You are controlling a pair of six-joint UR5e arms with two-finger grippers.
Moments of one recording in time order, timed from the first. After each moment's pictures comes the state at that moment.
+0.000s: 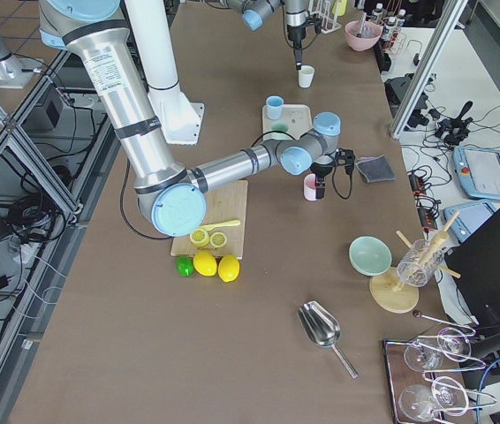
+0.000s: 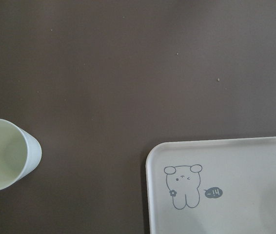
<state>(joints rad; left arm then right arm) -0.81 -2.20 -1.78 -1.57 -2.02 -1.05 0.97 -1.16 1.47 -1.26 2.15 0.89</state>
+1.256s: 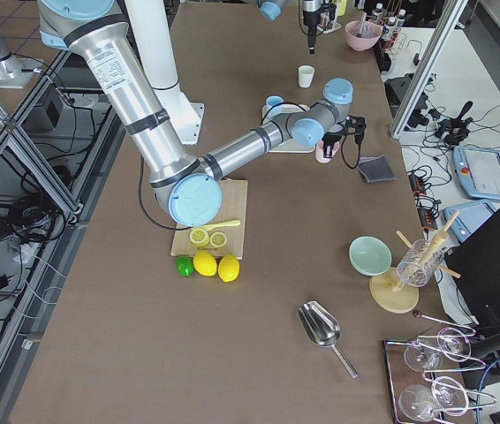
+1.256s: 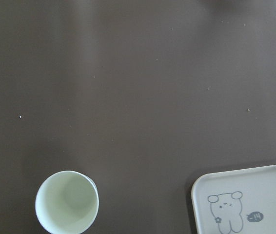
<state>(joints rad) -0.97 -2.11 -1.69 -1.64 -2.07 -0.74 1.03 -1.02 1.54 -1.33 2.28 1.03</state>
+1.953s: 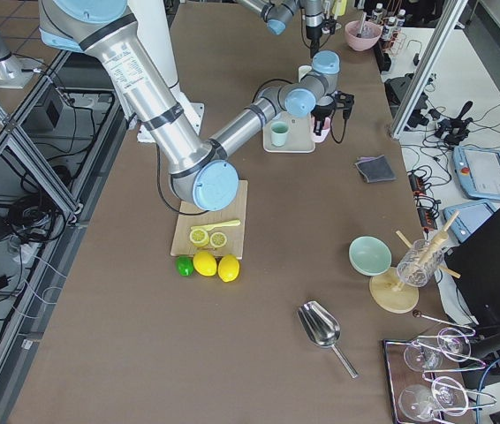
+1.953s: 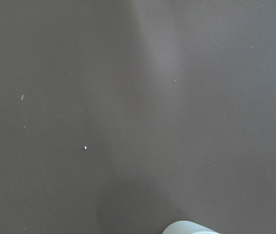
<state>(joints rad) -0.97 -2.03 -1.47 -1.99 -2.07 -0.74 0.90 -0.94 1.59 -1.44 2.15 1.19</state>
